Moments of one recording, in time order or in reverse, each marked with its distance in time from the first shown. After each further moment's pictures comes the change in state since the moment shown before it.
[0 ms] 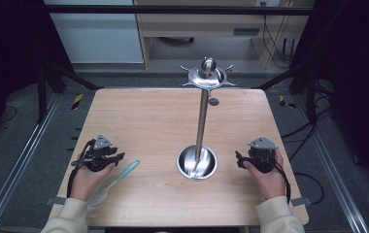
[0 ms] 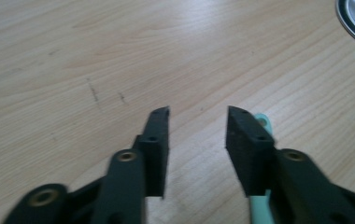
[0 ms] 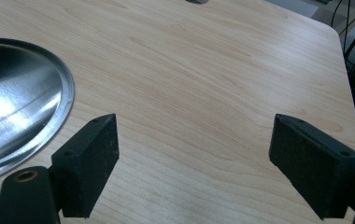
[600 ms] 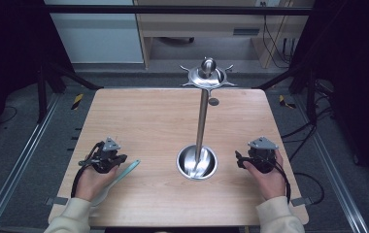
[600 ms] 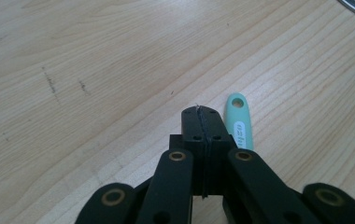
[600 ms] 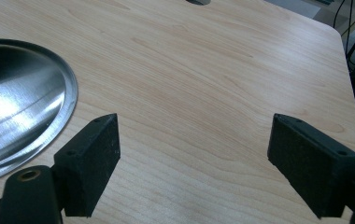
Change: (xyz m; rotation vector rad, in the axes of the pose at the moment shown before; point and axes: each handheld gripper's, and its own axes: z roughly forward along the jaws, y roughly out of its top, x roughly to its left) left arm -0.011 0.000 0.013 0.085 -0.051 0.049; right arm 0.000 0.000 -0.001 0.001 0.004 -0.003
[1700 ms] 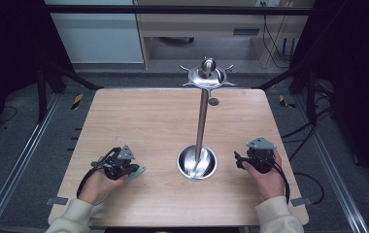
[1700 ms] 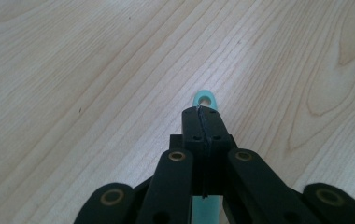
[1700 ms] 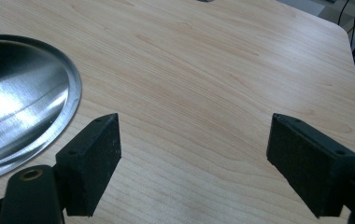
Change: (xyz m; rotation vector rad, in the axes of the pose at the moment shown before) left arm -0.035 0.017 0.005 0.092 -0.142 0.224; right arm 0.003 0.000 0.003 0.009 0.009 -0.009
